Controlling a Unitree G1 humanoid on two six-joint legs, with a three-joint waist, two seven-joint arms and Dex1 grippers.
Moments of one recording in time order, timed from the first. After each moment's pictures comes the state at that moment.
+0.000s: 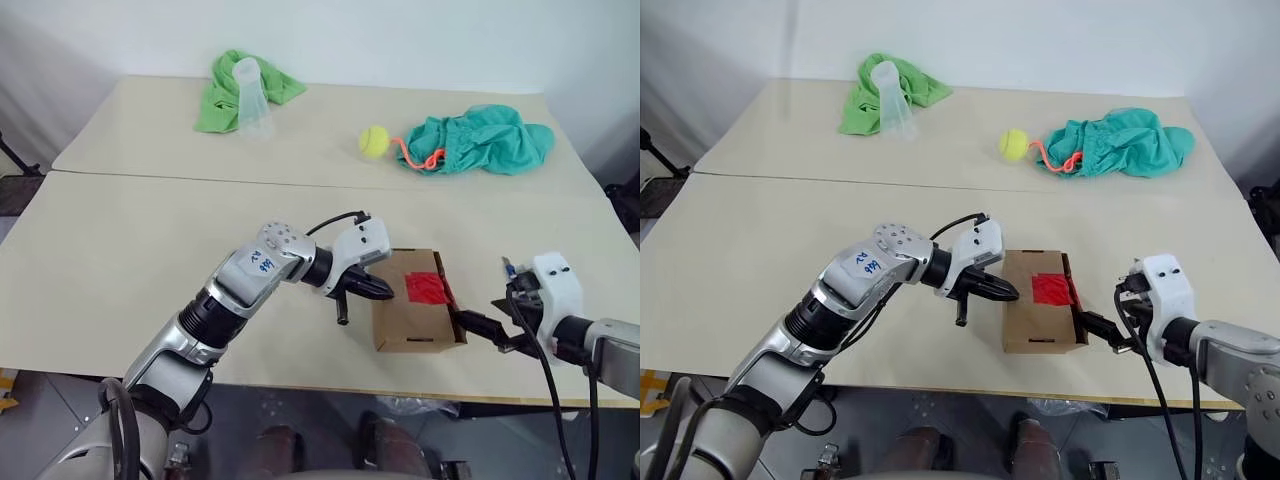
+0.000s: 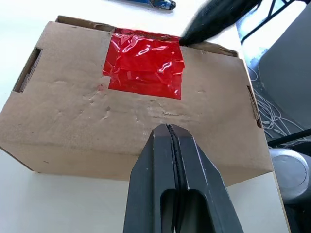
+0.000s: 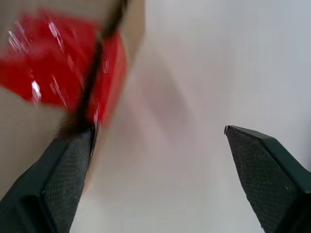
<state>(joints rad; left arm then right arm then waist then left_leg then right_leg) -0.89 0.34 -0.49 -0.03 -0.27 0.87 -0.93 -0.14 -0.69 -0.56 -0.69 0.80 1.61 0.34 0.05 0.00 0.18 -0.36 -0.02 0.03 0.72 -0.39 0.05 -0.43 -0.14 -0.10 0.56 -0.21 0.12</state>
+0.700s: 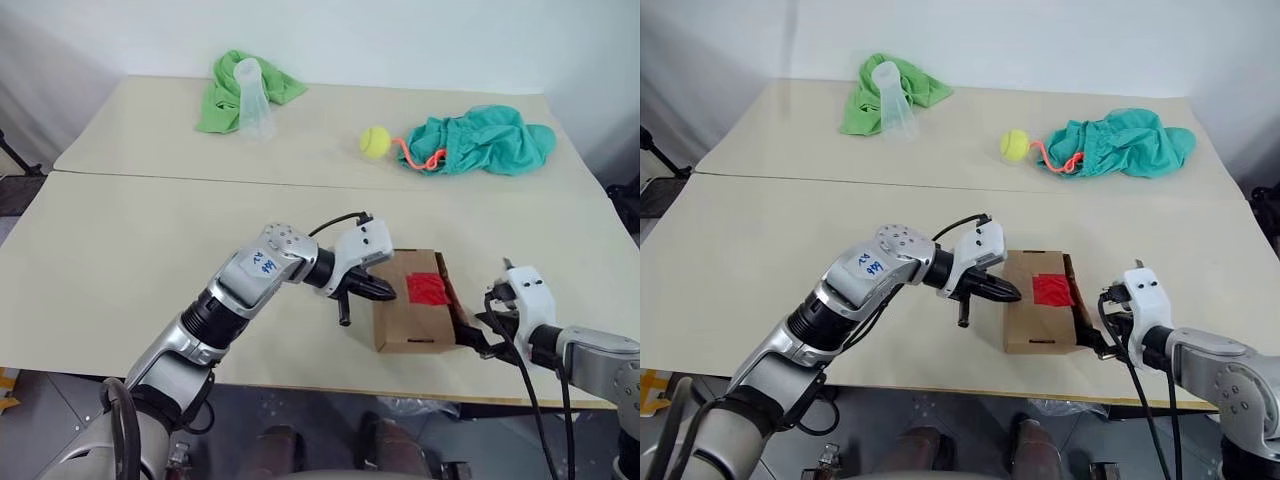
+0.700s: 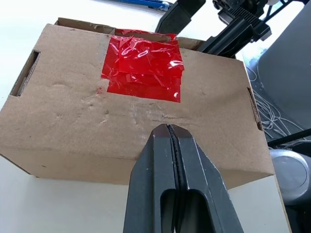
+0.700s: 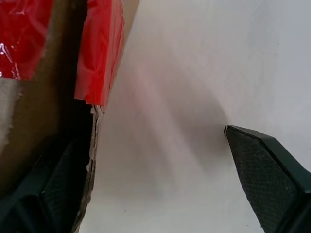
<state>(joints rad) -0.88 0.33 -0.49 -0.02 -0.27 0.86 -0.93 -0.09 -0.66 -0.42 -0.60 0.74 1.49 0.33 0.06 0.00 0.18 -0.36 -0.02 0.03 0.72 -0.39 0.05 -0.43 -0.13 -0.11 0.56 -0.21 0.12</state>
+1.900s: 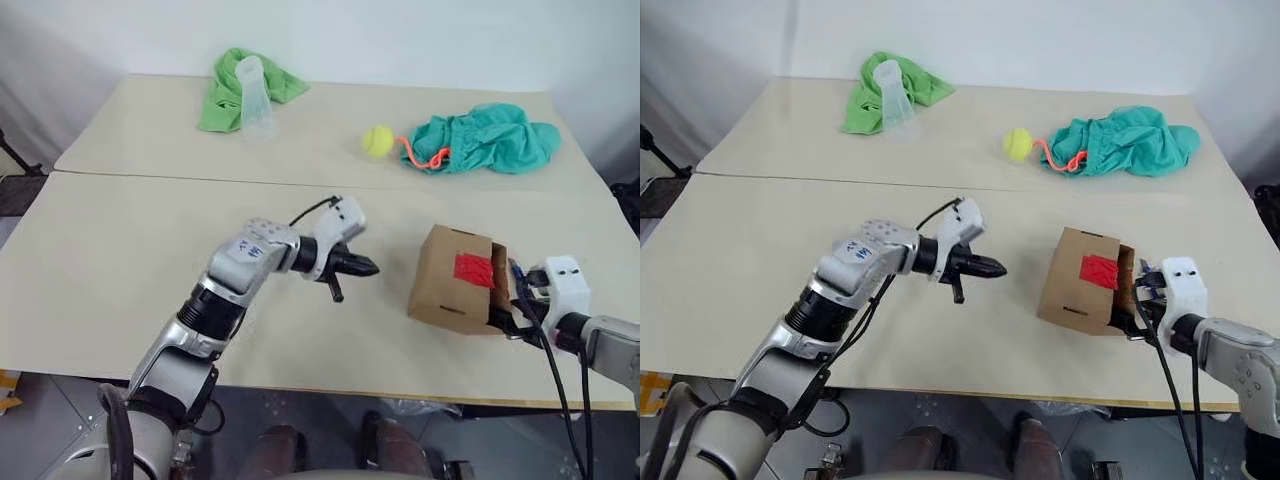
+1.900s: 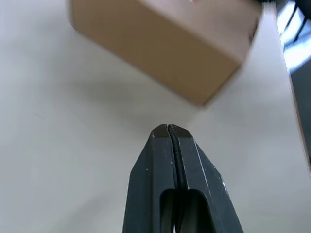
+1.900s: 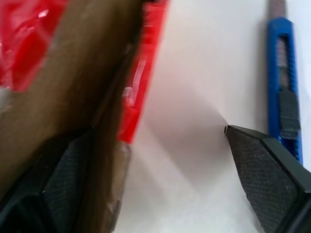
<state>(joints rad) -0.89 0.28 -0.31 0.11 -0.28 0.88 -0.88 -0.10 -0.75 -0.42 -0.40 0.67 1.27 0.35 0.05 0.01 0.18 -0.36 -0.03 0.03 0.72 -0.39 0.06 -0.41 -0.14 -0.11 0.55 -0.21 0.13</state>
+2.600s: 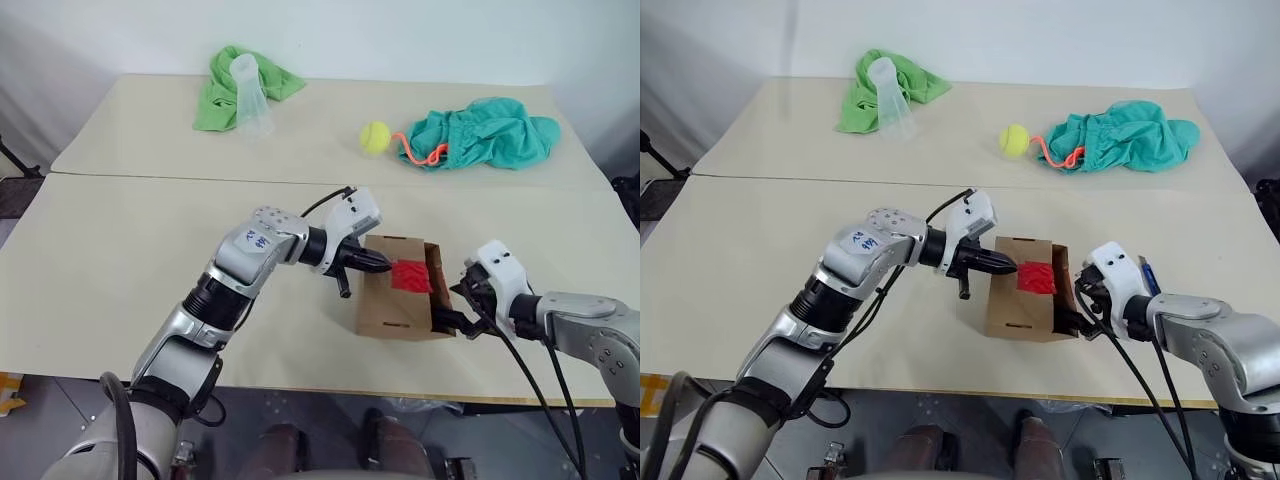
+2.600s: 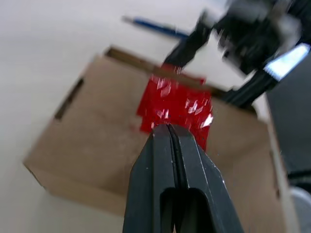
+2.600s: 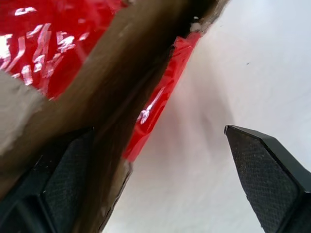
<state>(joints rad) -0.94 0.29 -0.39 0.13 -0.27 0.83 -0.92 -0.26 -0.82 -0.16 -0.51 0.69 1.28 0.50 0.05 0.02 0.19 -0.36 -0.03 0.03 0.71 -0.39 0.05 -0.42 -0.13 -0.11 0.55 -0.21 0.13</state>
